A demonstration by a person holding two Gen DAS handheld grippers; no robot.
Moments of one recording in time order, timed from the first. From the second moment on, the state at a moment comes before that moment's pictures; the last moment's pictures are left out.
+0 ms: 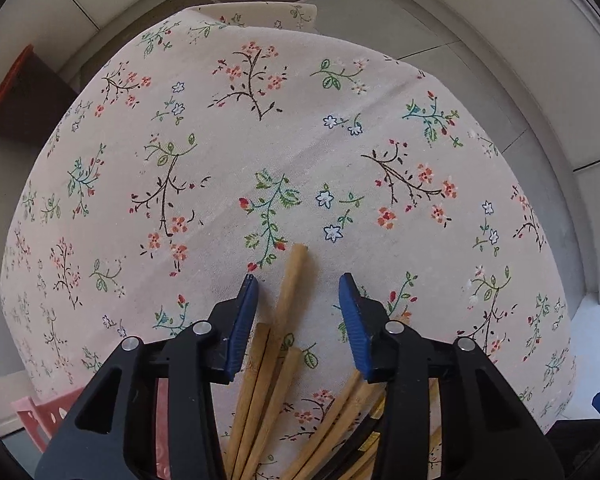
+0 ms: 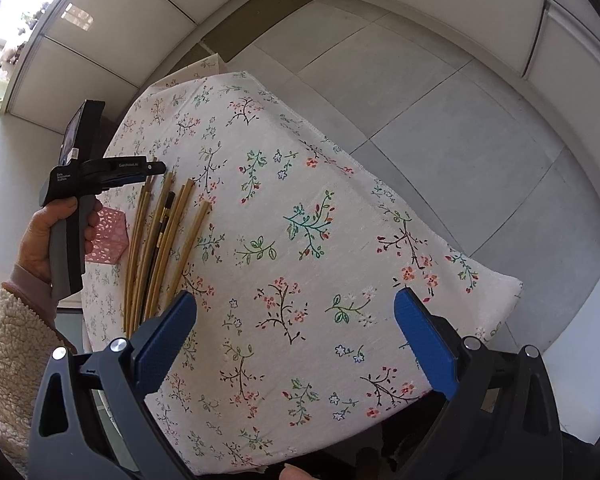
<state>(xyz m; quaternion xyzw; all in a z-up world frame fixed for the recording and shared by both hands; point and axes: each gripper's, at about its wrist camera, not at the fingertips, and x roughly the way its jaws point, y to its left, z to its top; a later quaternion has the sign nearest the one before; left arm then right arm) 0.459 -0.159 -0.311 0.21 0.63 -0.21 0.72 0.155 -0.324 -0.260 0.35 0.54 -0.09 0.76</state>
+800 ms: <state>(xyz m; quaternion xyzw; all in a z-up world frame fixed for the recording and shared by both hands) 0.252 -0.009 -0.119 -0.02 0.44 -0.27 0.86 0.296 -0.240 -0.303 0.36 0.61 -0.16 0.69</state>
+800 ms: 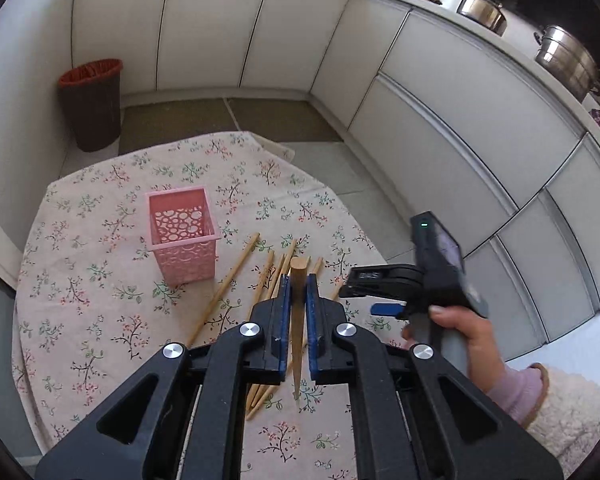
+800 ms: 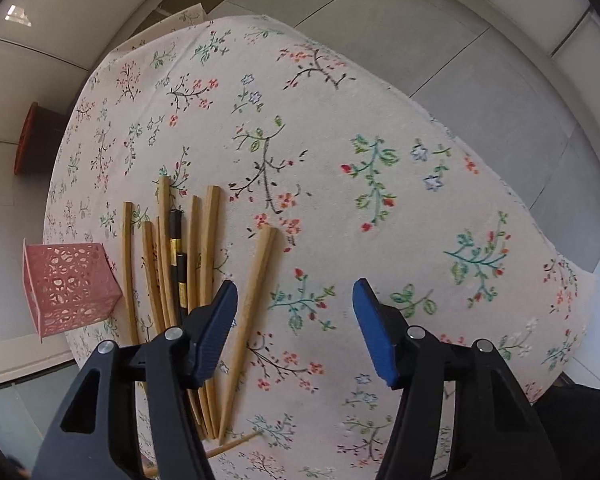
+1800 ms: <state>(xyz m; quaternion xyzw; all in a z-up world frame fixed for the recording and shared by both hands) 0.239 0.044 -0.018 -0.06 0.31 -0.20 0.93 0.247 -0.217 -0.121 0.25 0.45 -0.01 0.86</state>
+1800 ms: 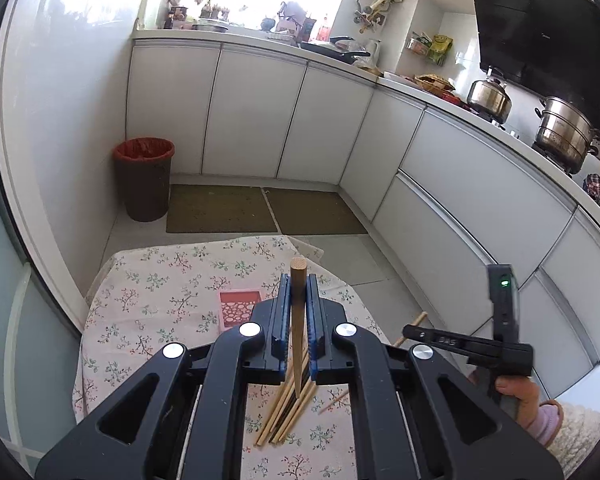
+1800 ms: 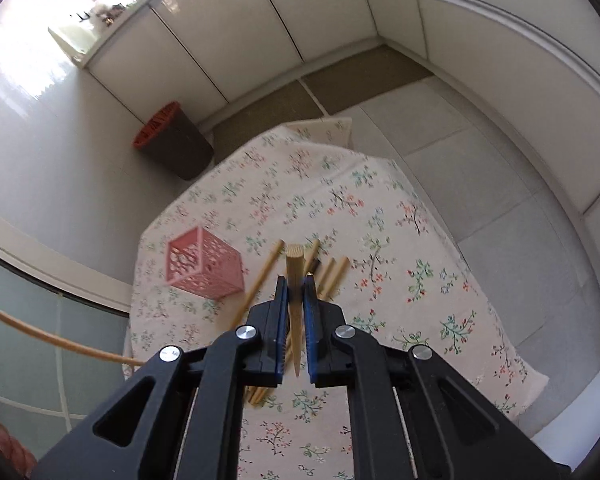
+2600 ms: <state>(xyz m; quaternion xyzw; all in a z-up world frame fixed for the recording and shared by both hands) 0.345 0.059 -0.084 -0.10 0.33 -0.09 0.94 0.316 -0.164 -0.029 0.24 0.32 0.09 0.91</state>
